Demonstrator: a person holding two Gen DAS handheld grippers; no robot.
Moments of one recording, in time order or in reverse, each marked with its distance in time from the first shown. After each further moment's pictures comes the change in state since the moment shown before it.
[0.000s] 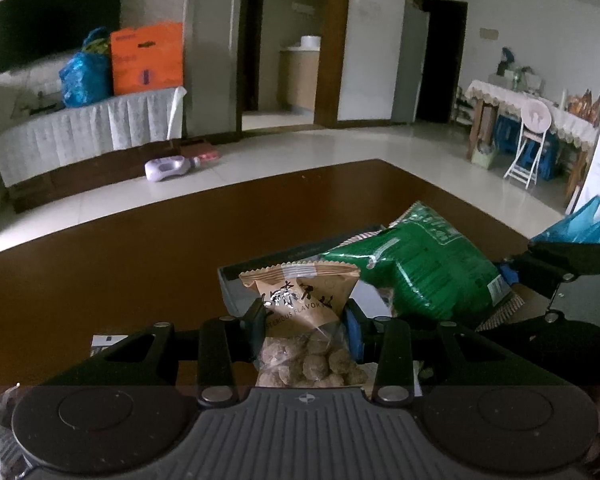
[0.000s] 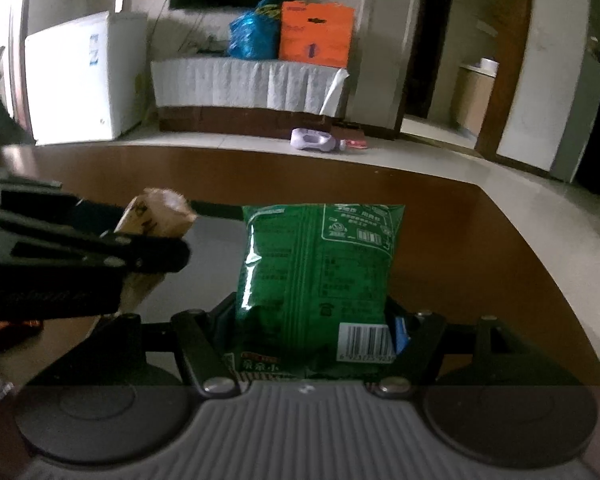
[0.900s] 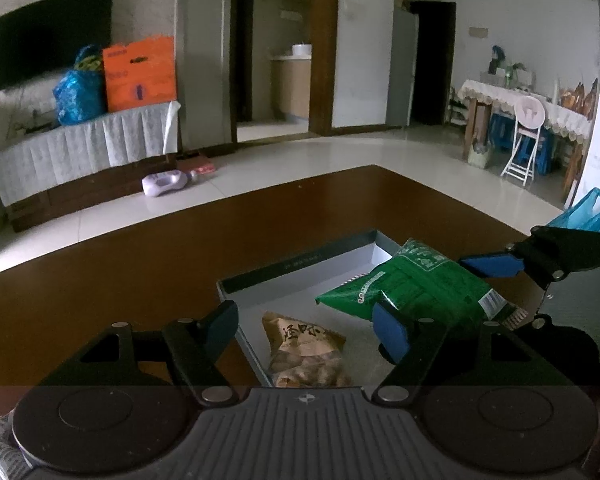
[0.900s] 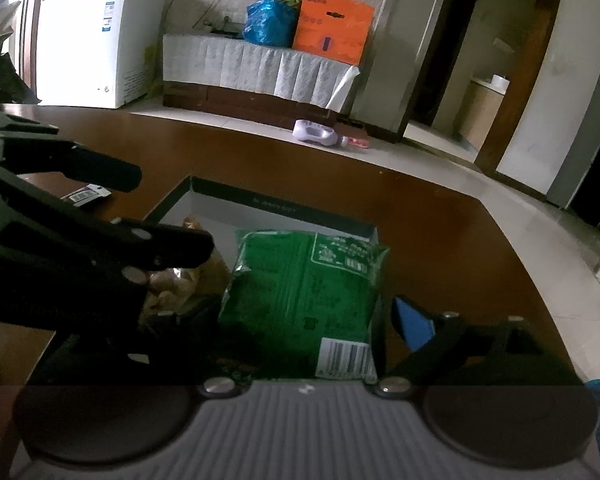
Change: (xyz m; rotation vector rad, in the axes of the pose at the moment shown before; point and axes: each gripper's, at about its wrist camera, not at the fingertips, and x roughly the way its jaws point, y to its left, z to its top) left arm -0.004 -0.001 -0.001 0.031 -0.034 -0.004; right arm 0.022 0.014 0.007 -0.102 0.020 -0.041
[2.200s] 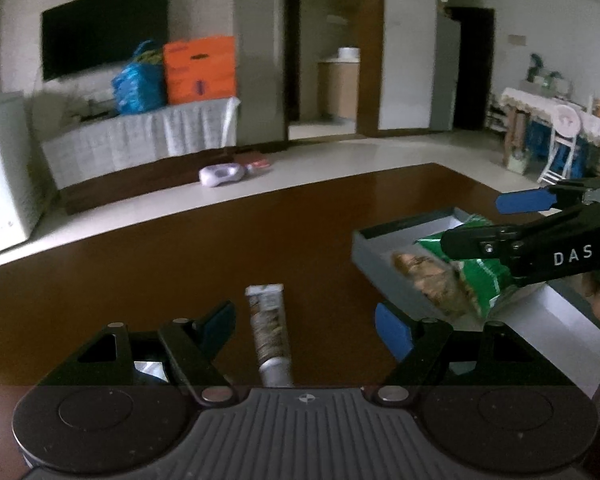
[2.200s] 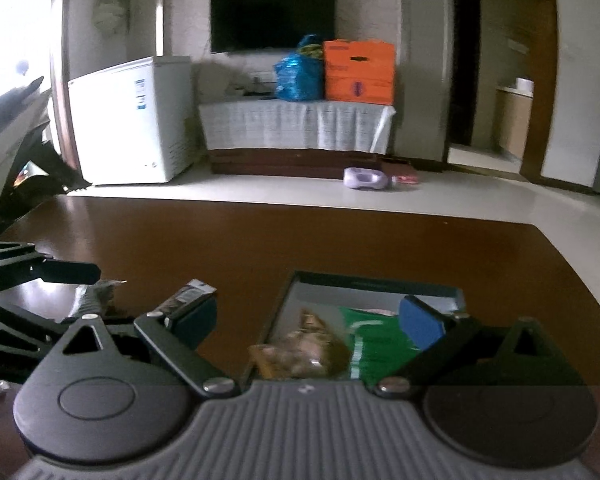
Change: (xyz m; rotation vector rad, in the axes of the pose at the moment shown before) left arm -0.110 0.088 -0.047 -0.055 -0.001 0.126; right arm -0.063 0.042 0.040 0.143 -0.151 0.199
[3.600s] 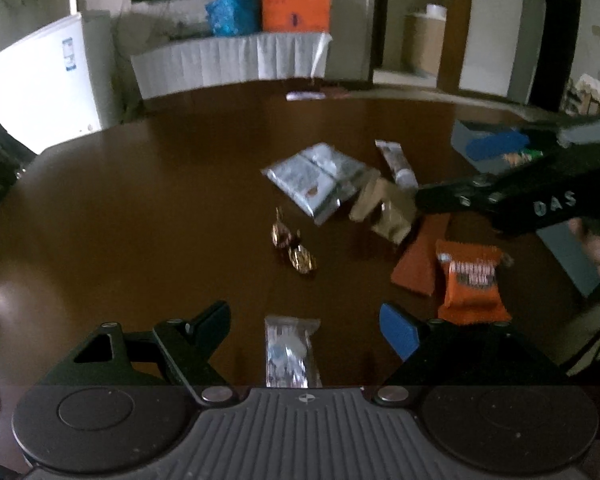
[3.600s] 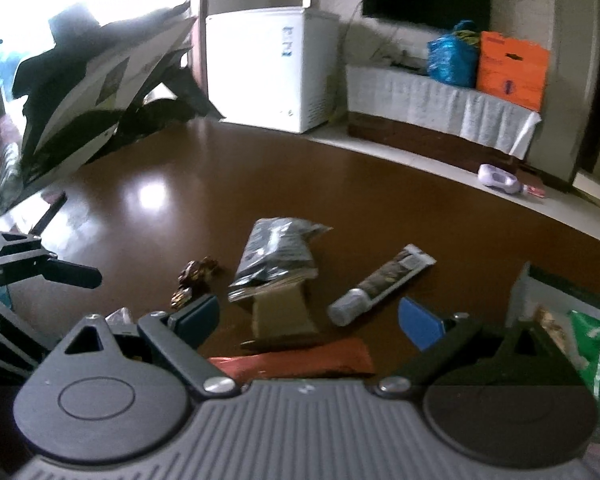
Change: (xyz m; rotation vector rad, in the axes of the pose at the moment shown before) left arm -0.104 0.060 -0.106 -0.148 0.190 0.181; right arm 0.033 0.159 -0.026 -0.261 0.110 0.340
